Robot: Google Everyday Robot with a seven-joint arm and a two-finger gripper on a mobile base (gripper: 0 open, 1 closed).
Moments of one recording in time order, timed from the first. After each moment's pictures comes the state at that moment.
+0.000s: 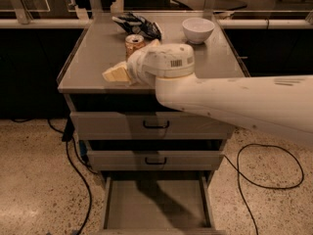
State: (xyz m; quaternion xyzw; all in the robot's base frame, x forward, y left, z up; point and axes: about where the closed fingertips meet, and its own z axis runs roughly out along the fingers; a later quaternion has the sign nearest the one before) arm 0.686 0.066 0.885 -0.31 0.76 0.05 0.57
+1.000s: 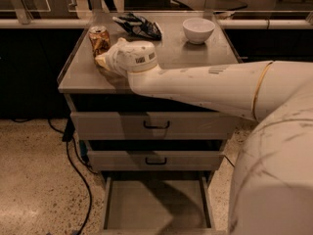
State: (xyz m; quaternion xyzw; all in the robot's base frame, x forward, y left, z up) arm 0.771 0.147 0.865 -0.35 0.72 0.04 0.60
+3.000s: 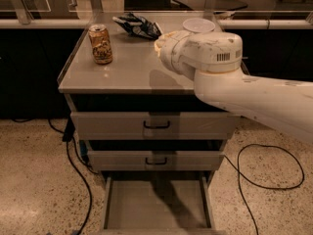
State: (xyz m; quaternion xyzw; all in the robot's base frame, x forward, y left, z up) arm 0.681 -0.020 0.942 -0.36 0.71 -0.06 0.61
